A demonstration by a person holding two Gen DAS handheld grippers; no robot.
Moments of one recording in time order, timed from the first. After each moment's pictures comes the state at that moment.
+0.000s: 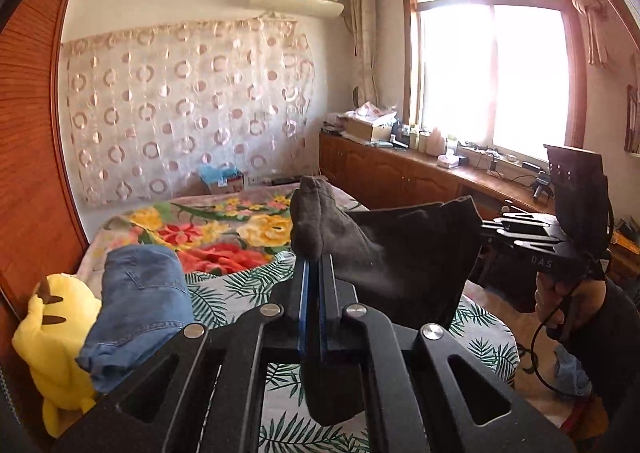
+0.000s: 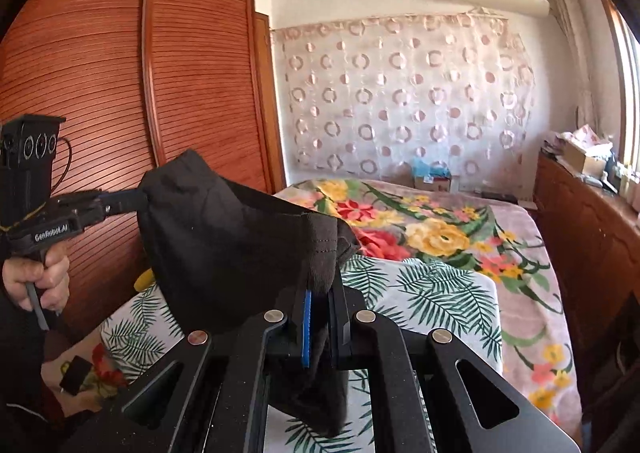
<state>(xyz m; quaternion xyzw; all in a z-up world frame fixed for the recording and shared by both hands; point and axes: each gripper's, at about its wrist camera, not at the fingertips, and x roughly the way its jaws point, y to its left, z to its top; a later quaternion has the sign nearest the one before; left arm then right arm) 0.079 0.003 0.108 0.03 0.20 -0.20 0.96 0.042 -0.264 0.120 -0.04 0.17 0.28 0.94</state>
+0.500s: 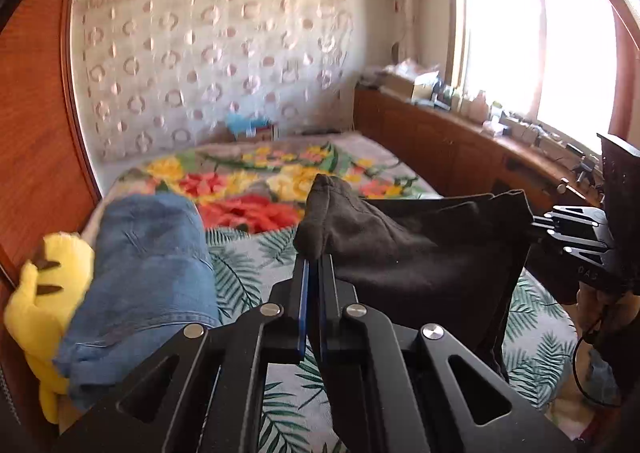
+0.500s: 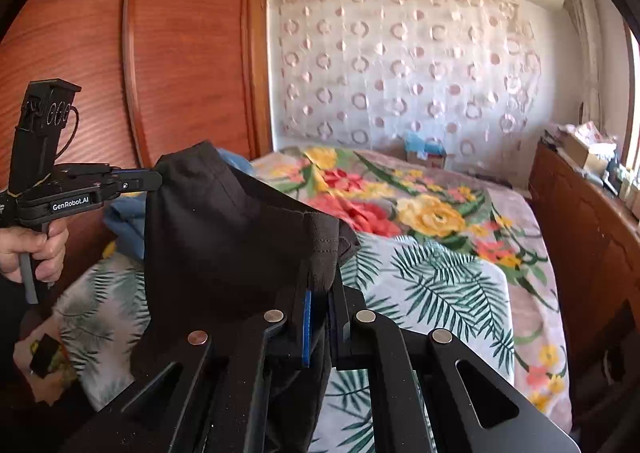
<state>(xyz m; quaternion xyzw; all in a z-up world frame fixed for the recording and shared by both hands) 0.210 0.031 0.012 0.01 0.30 -0.15 0.94 0.157 -0.257 0.069 -0.09 0.23 0.25 0.94</state>
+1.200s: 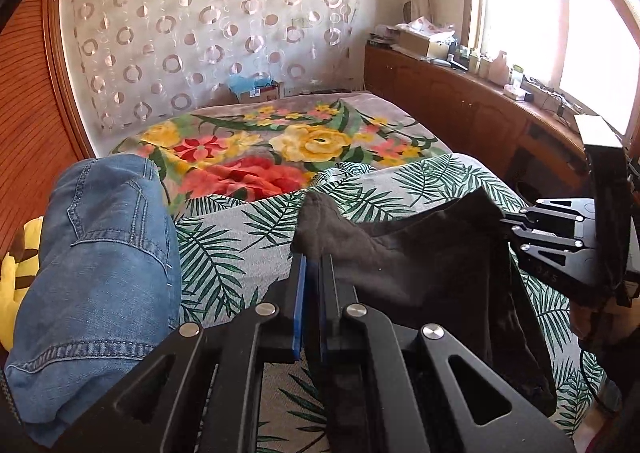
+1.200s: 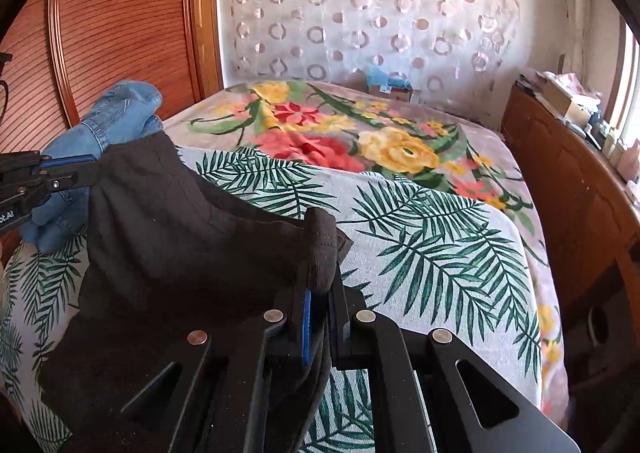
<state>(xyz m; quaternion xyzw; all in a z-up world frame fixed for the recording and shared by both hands) 0.248 -0.008 -0.028 0.04 0.35 -0.12 0.93 0.262 -0.224 0.015 -0.11 0.33 0.17 0.92</state>
